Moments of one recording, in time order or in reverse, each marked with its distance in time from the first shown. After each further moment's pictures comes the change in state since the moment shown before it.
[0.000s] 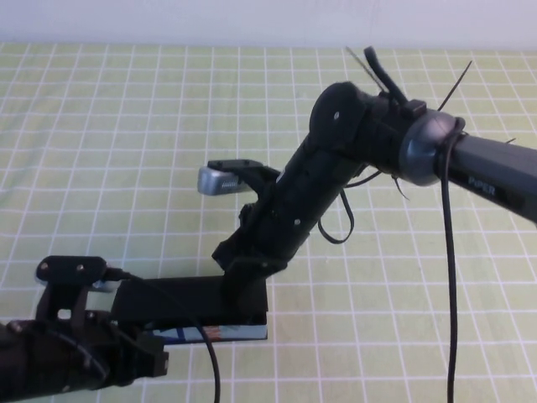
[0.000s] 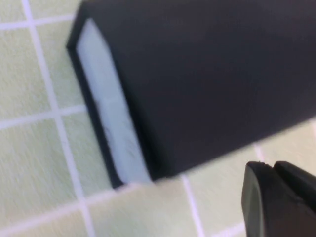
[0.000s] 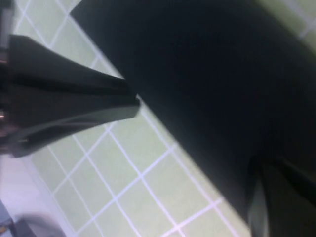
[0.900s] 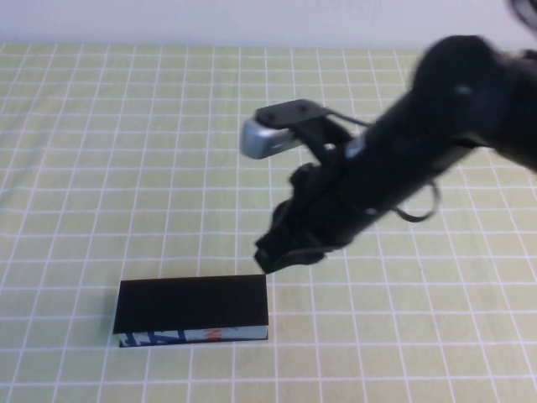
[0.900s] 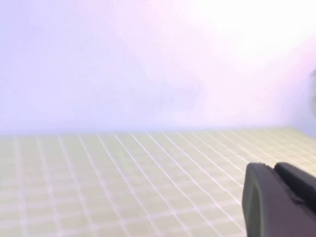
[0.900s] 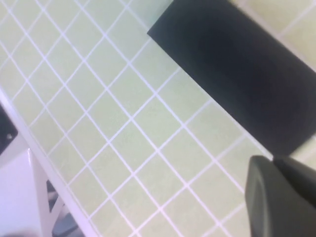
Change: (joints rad) right arm 0.029 -0.449 0.291 -0.116 -0.180 0.064; left arm 0.000 -1.178 0.168 0.614 -0.225 -0.516
